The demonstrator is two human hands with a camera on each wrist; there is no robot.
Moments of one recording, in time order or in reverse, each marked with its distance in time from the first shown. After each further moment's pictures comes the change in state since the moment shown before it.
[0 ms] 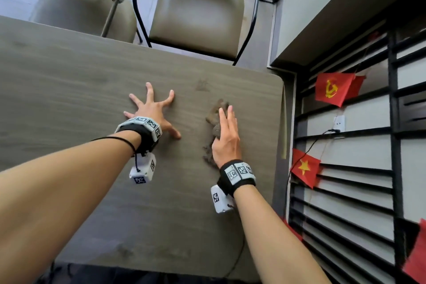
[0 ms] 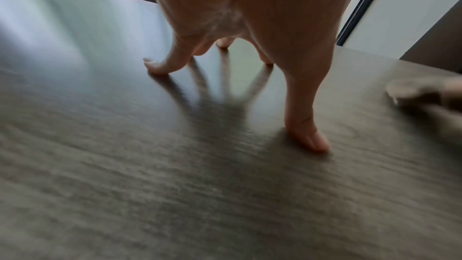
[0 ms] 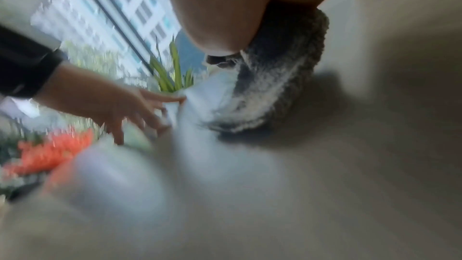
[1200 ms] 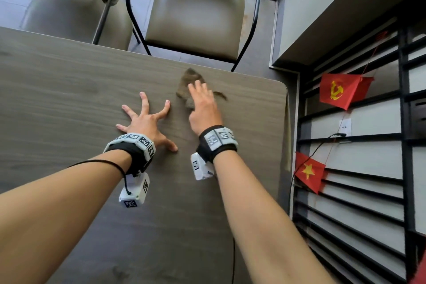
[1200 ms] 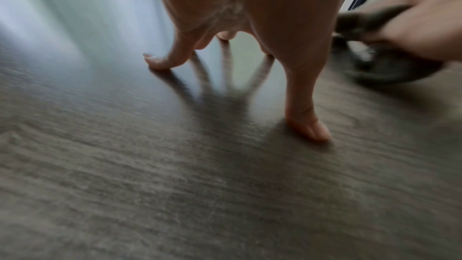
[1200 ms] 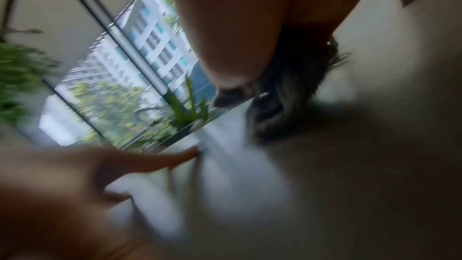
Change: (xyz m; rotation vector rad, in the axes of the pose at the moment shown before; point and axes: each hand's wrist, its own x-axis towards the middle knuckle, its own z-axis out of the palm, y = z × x) left_hand 0.009 0.000 0.002 0.024 -0.004 -0.024; right_hand 0.114 -0.045 0.035 -0.128 -0.209 -0.119
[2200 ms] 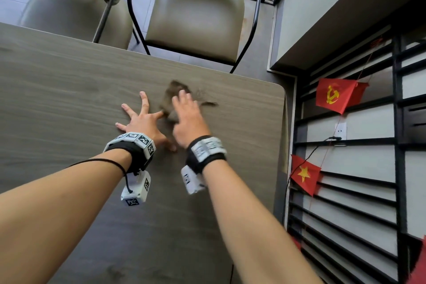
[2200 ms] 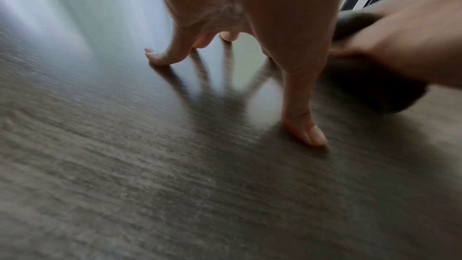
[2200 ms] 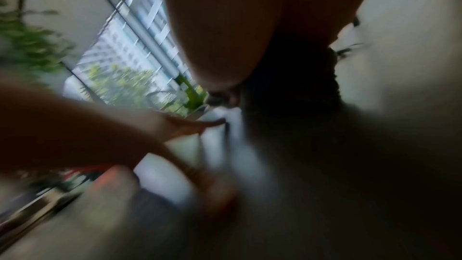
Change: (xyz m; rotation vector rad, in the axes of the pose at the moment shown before) left_hand -0.003 0.001 0.001 -0.010 0.027 -0.015; right_hand -0.023 -0.024 0.018 0.025 -0.146 -0.064
